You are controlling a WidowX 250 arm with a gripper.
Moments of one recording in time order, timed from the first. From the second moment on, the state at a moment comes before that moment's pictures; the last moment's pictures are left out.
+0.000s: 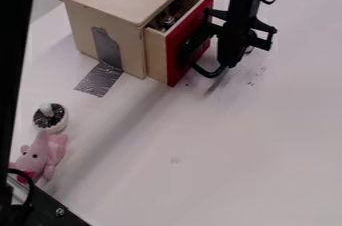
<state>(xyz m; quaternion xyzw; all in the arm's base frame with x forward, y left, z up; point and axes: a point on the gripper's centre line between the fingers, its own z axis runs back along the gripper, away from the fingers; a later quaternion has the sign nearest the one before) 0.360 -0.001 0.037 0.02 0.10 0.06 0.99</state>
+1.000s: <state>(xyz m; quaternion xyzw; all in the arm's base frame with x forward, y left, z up) 0.344 0.036 0.040 0.04 0.11 0.09 0.99</state>
